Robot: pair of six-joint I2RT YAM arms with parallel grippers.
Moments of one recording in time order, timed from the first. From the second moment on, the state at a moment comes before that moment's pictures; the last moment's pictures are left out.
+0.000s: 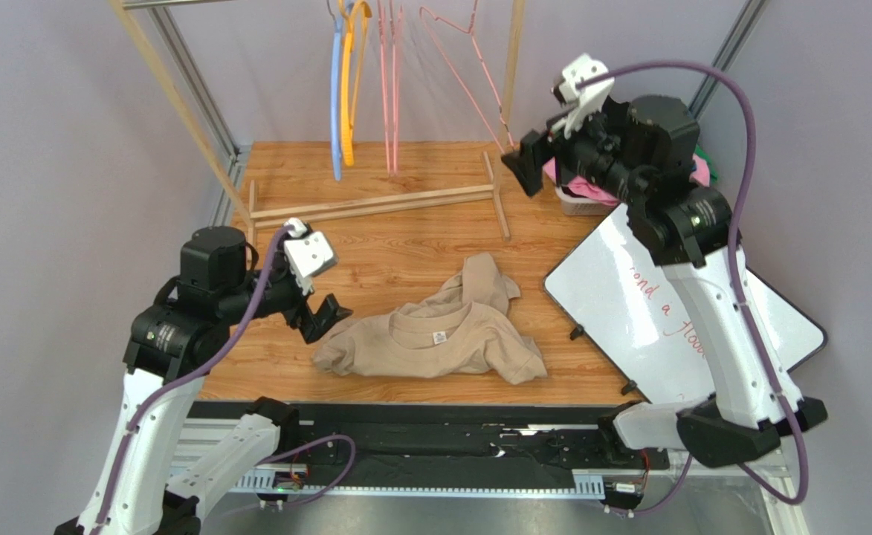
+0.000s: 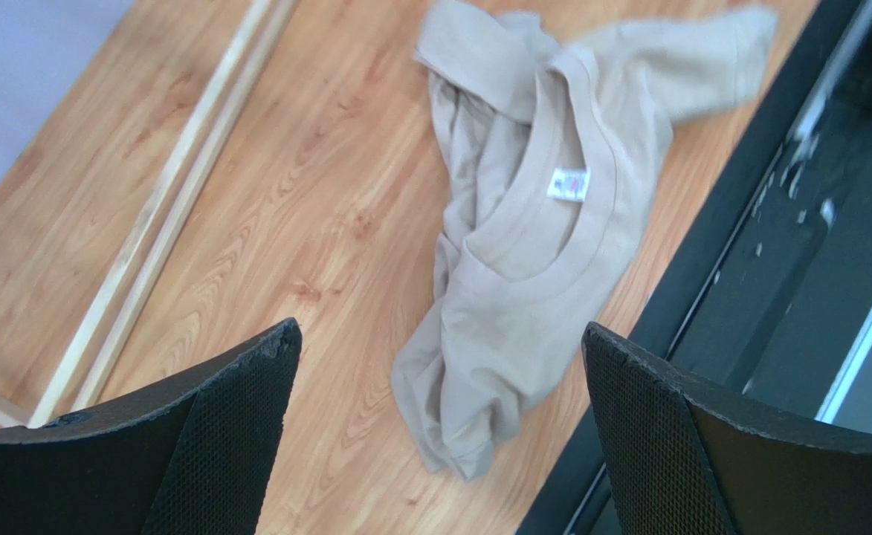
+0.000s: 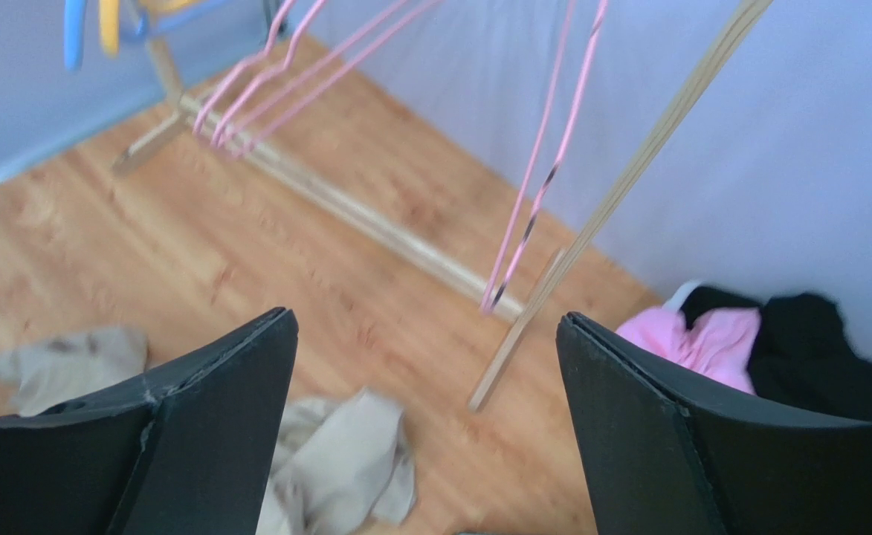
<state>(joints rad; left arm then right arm) -0.33 0.80 1.26 -1.05 0.55 0.51 0.45 1.30 1.80 -0.68 -0.23 -0.19</state>
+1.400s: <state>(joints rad) -0.33 0.88 1.33 -1.00 0.20 0.21 0.41 1.82 2.11 -0.34 -0.02 -0.19</state>
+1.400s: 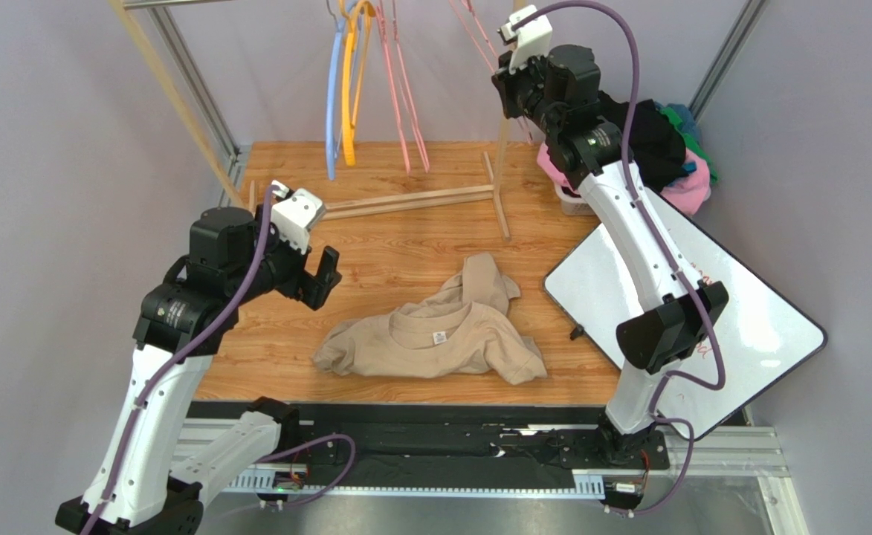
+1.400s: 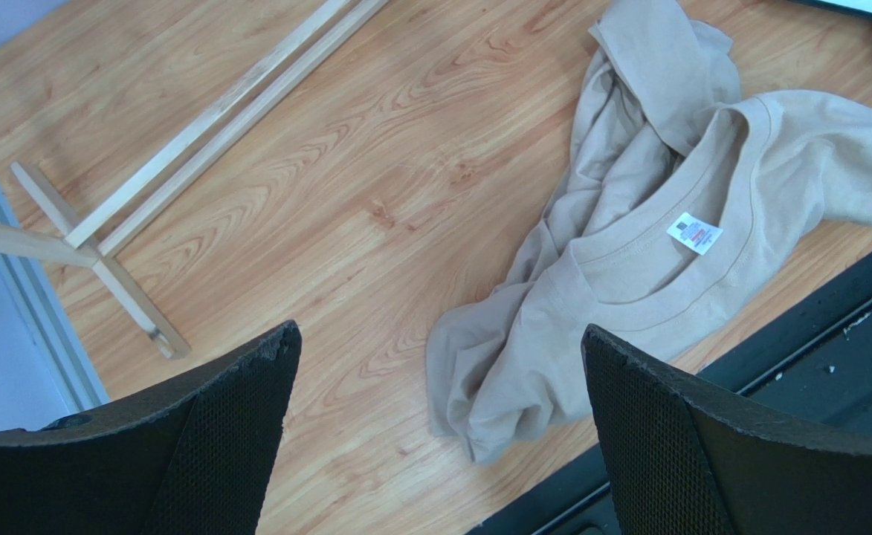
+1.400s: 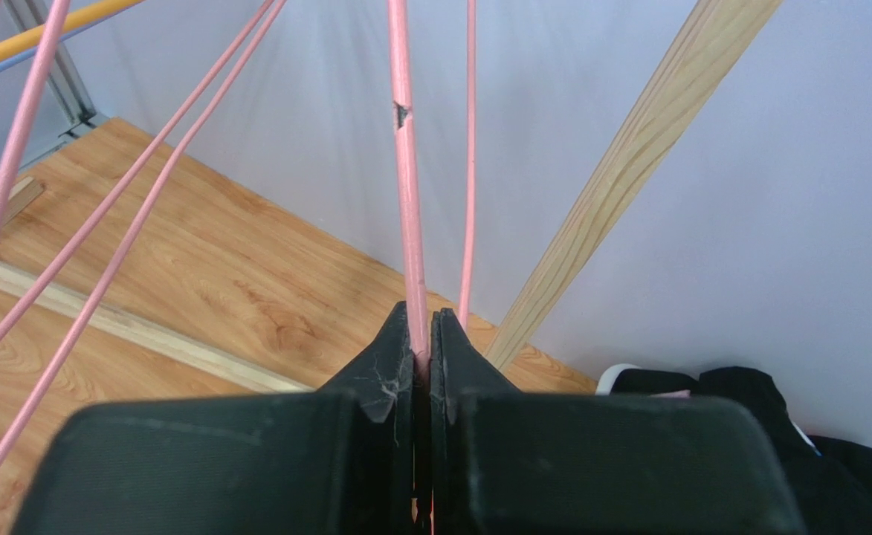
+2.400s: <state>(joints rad) -0.33 0.57 0.99 -1.03 0.70 0.51 0.41 0.63 1.14 -1.01 -0.36 -0.17</state>
